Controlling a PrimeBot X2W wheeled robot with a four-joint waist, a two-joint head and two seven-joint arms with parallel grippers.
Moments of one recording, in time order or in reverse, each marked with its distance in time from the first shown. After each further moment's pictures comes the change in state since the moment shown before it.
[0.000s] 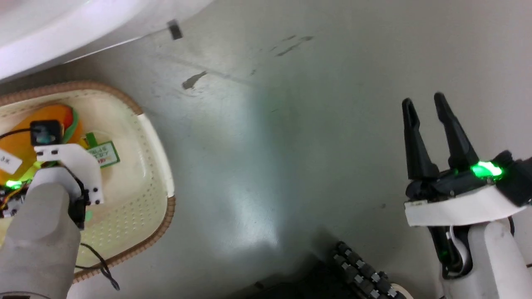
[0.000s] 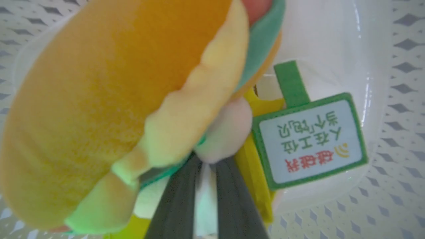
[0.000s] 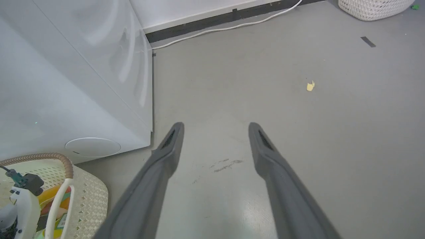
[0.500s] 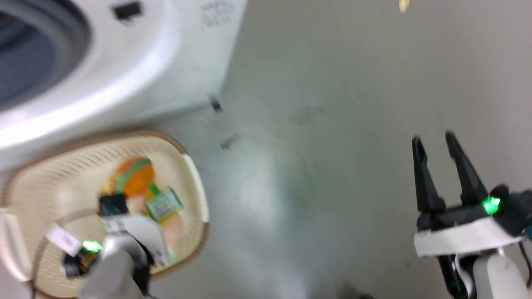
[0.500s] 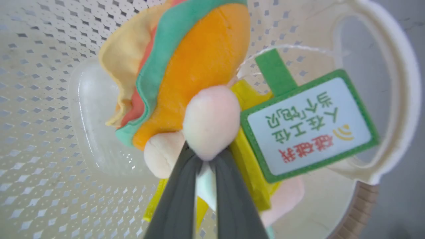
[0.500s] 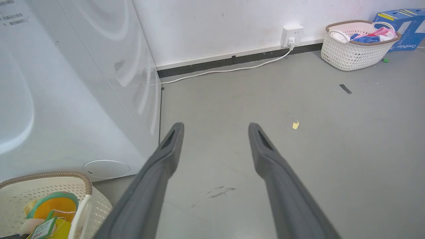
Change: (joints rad) left arm 0.166 -0.174 0.012 0.087 -0.104 -0.073 -0.323; right arm 0.094 0.000 -0.070 0.020 -0.123 0.000 -0.010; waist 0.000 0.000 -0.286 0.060
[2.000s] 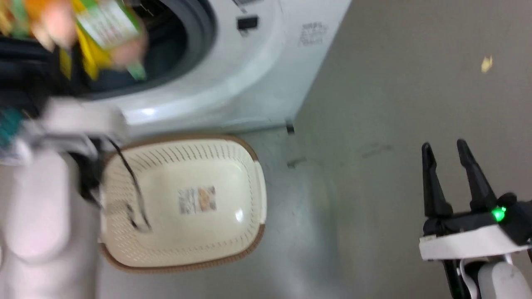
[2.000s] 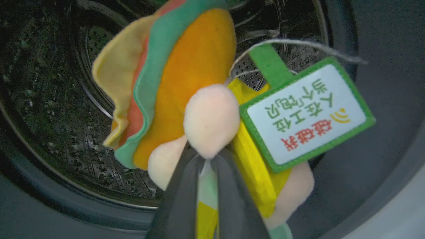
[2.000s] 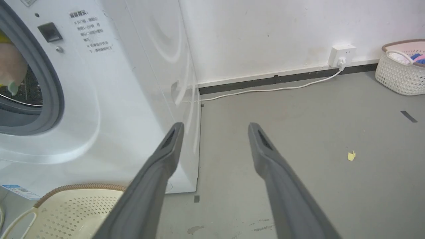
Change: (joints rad) left arm 0.024 -0.023 0.298 -1.008 0.311 -0.067 -0.034; right arm 0.070 -0.023 0.007 -0.049 -0.024 0.000 0.000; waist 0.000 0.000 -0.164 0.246
